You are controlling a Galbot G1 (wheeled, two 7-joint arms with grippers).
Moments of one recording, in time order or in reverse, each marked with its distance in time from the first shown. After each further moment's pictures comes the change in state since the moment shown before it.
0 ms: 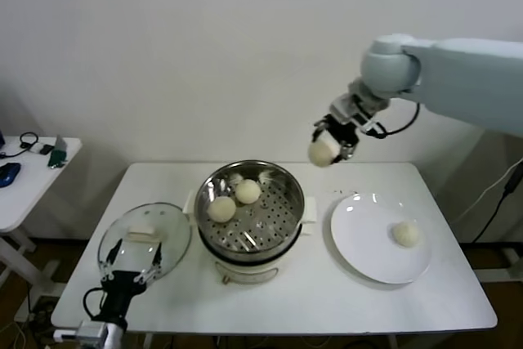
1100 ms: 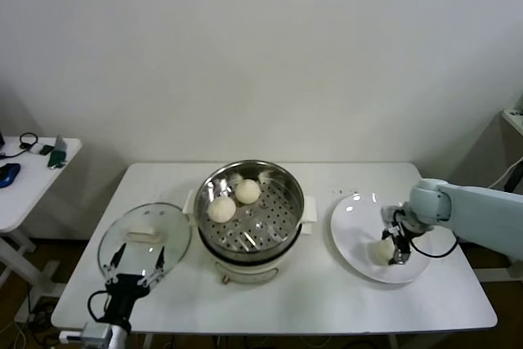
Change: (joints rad) left arm -0.006 -0.005 0.012 0.032 0.003 -0.005 0.000; right arm -0.700 -0.363 0.073 -0.221 -0.055 -0.400 0.201
